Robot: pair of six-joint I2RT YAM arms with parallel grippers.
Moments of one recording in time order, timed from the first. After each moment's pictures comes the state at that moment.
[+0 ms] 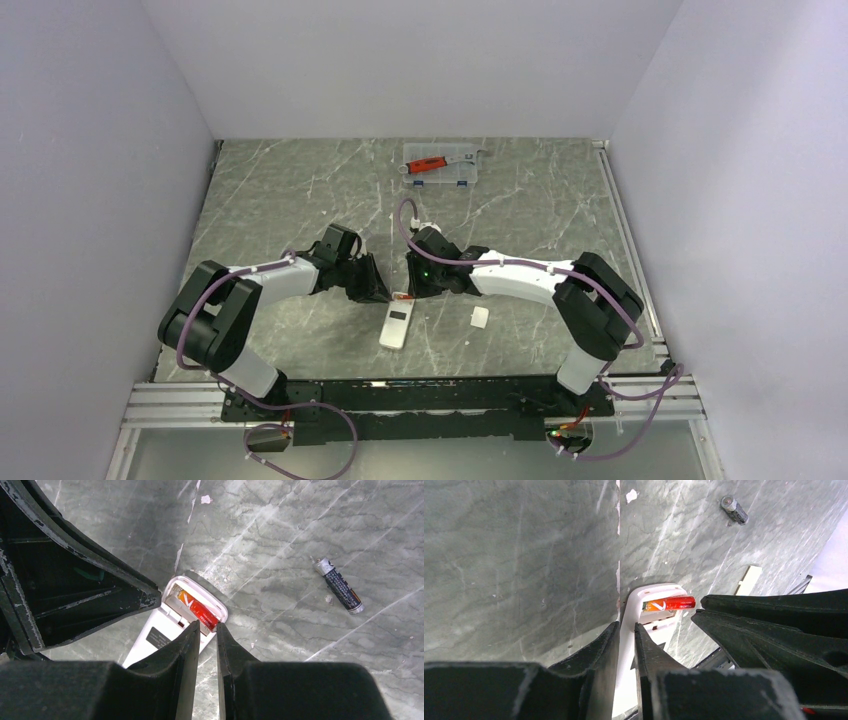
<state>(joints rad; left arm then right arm) -0.48 1.55 0.68 -0.11 0.43 -0.74 0.88 1.68 1.00 -0.24 0.02 0.63</state>
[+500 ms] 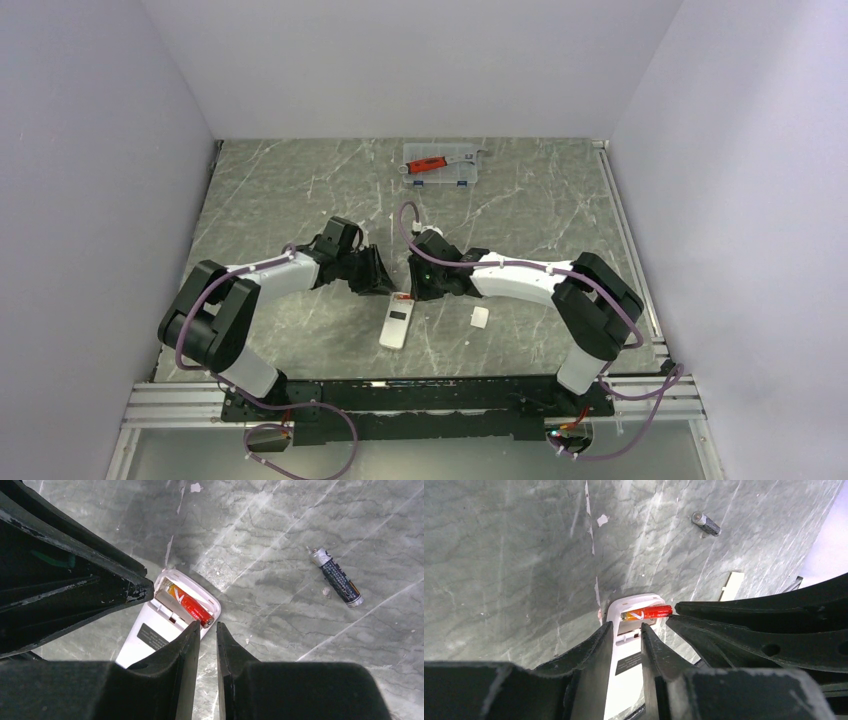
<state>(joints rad) -0.48 1.55 0.73 -0.12 0.43 -0.73 0.88 1.68 0.98 -0.24 0.02 0.64</state>
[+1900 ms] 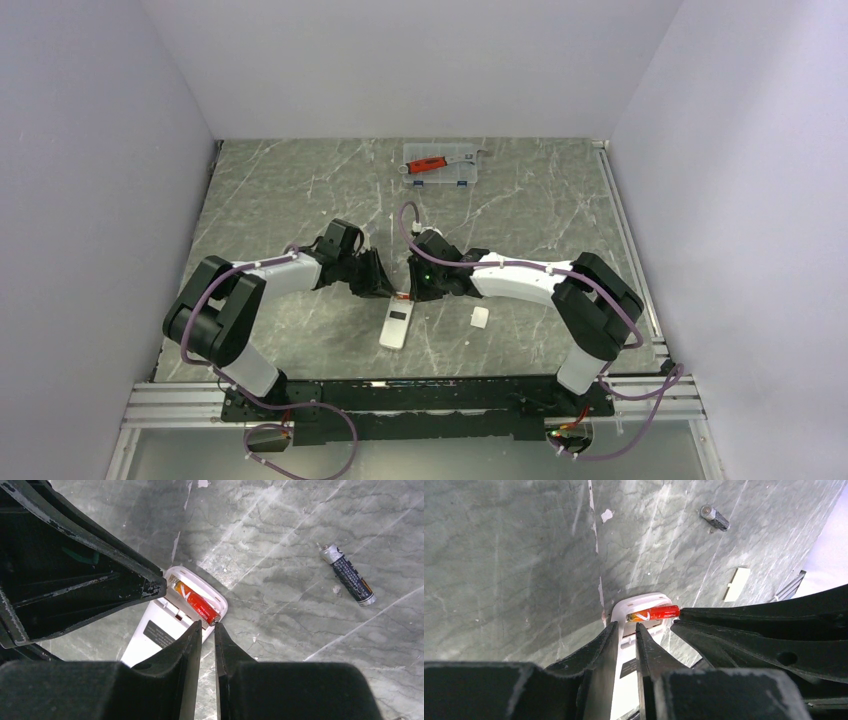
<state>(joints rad) -0.48 1.58 0.73 -0.09 0.46 -0.72 0.89 1.68 0.98 -0.23 -0.01 0.66</state>
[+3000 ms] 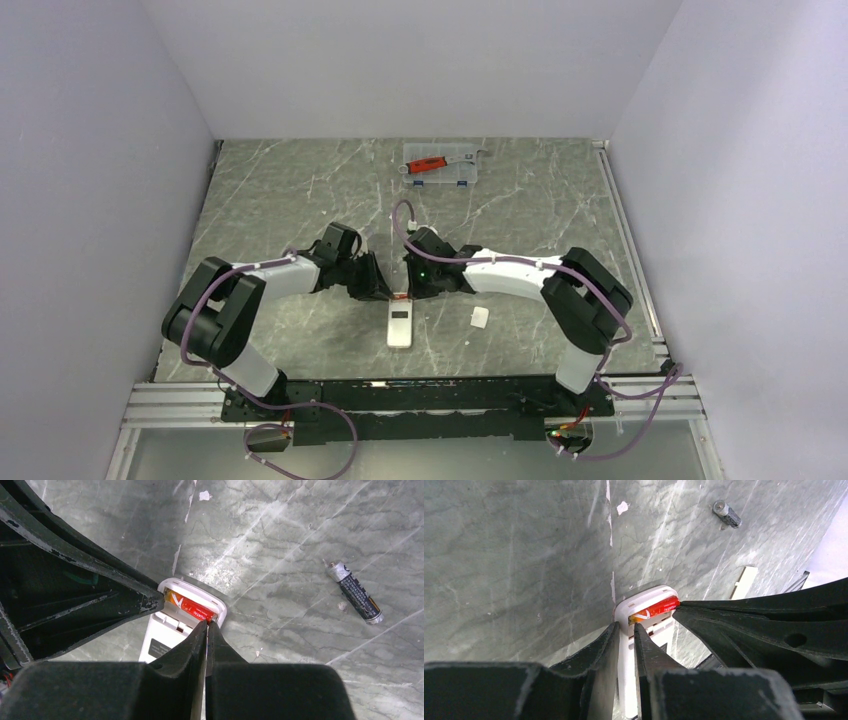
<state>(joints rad) -0.47 1.58 0.69 -0.07 0.46 -0.72 0.89 1.74 1.02 -0.24 -0.02 0.66</state>
